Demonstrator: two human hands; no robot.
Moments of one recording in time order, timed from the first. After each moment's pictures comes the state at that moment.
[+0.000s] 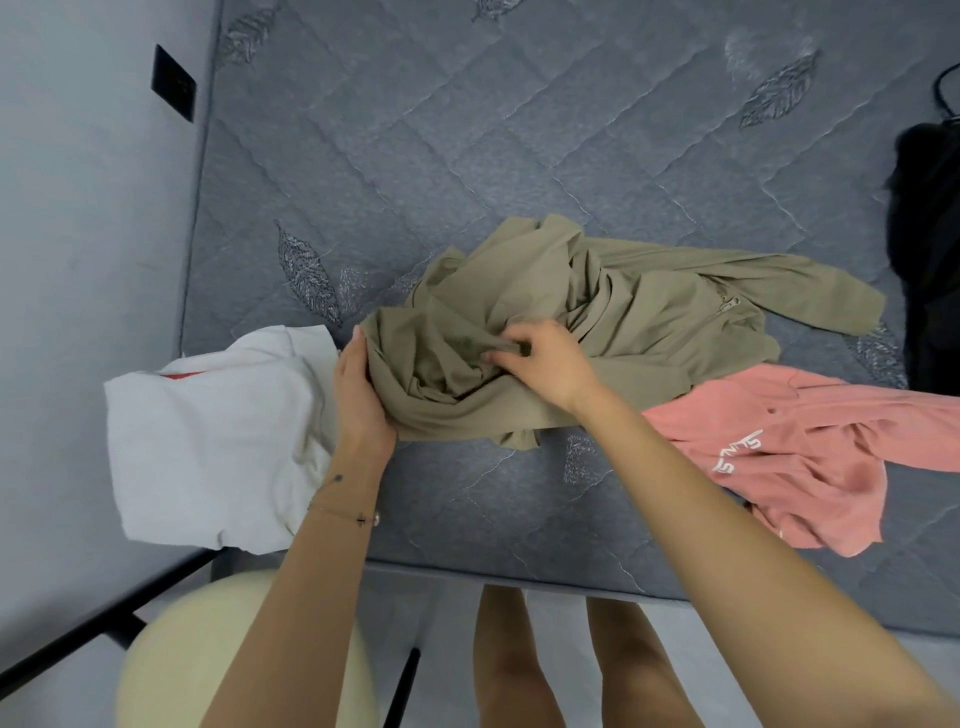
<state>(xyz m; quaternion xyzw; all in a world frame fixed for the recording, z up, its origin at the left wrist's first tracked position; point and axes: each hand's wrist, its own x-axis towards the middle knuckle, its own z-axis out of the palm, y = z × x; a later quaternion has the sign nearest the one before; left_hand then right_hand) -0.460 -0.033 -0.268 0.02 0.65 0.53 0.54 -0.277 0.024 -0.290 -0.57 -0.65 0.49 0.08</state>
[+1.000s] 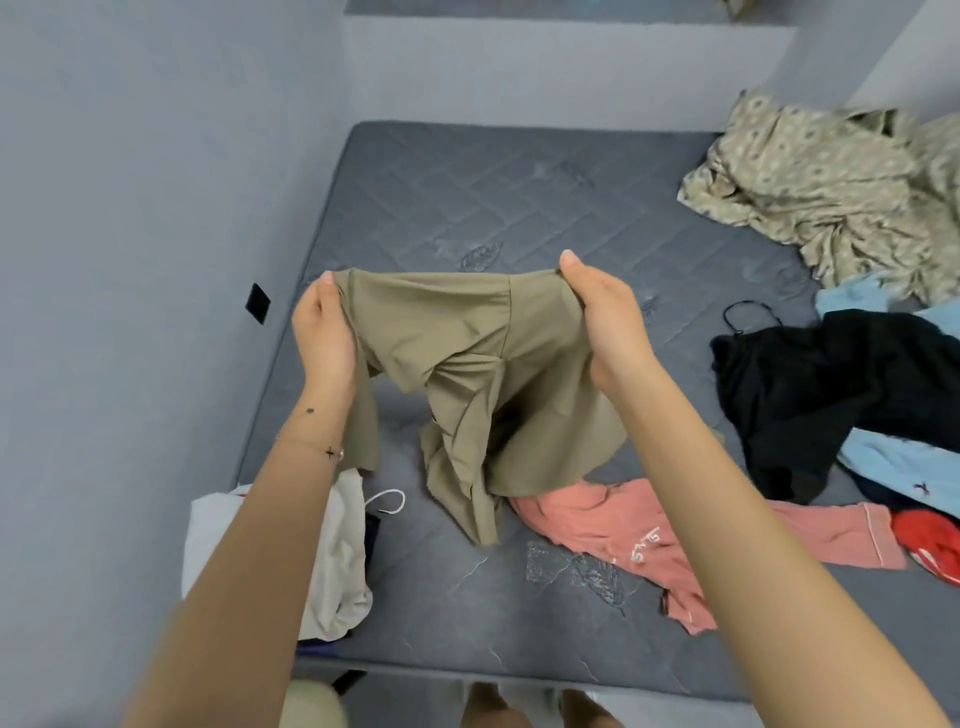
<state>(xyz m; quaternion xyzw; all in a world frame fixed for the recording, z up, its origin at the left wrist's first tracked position) -0.477 0.061 0.000 0.31 0.66 0.60 0.34 -0.234 0.063 0.057 -0.54 -0.37 0.60 0.46</state>
